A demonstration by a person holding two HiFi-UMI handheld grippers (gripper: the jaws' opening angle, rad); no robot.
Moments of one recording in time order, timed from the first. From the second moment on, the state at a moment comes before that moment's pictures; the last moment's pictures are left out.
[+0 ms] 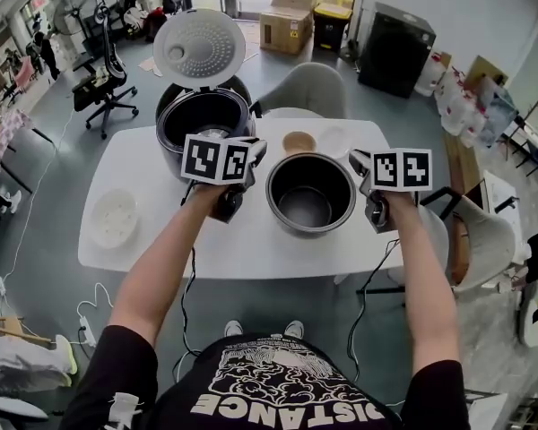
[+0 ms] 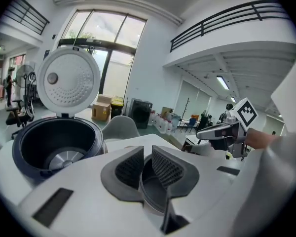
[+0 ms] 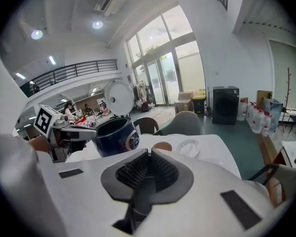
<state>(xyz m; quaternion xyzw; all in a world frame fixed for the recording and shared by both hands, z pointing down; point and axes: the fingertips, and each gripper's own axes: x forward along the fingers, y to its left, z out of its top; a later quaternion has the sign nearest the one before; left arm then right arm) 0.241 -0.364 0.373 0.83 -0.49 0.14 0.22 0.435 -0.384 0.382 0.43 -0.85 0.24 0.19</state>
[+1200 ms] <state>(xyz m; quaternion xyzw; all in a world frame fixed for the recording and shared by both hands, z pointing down) 0.218 -0.288 0.308 0.83 -0.55 0.08 0.04 0.422 -0.293 0.298 0.51 -0.86 0.02 0.07</state>
